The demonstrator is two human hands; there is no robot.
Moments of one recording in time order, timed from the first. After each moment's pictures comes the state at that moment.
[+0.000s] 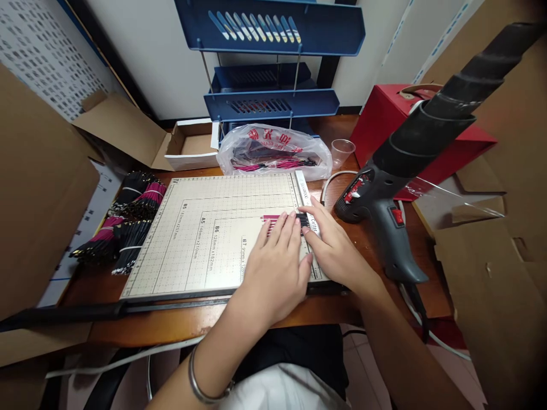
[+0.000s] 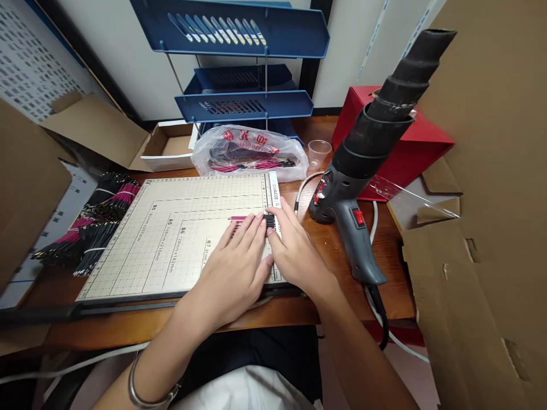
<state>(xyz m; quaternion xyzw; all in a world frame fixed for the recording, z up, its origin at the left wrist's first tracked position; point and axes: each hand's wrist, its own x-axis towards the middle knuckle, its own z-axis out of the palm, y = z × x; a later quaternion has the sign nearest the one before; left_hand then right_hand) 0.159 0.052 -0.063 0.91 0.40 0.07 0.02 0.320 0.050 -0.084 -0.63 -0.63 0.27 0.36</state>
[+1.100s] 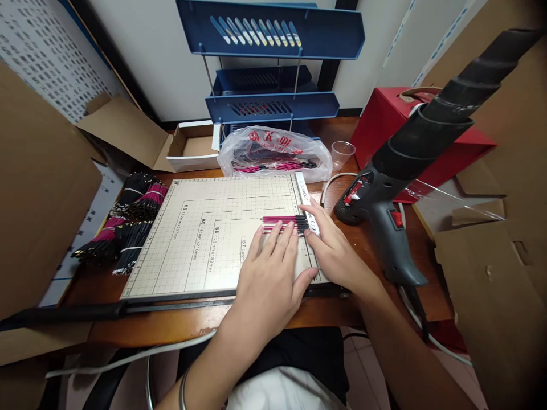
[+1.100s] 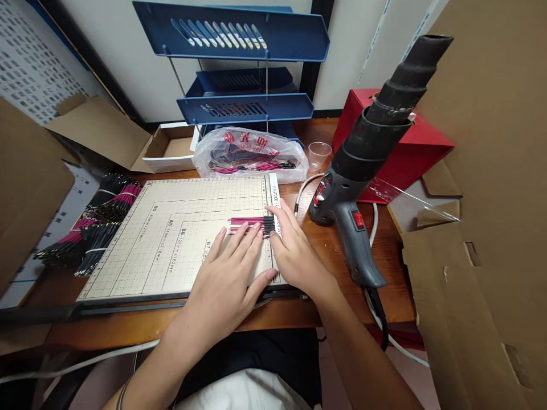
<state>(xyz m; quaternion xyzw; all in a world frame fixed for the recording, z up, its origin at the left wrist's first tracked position) 0.148 0.037 -0.069 0.90 0.41 0.13 0.00 0.322 0.050 -0.088 -0.62 -0.62 0.30 0.37</state>
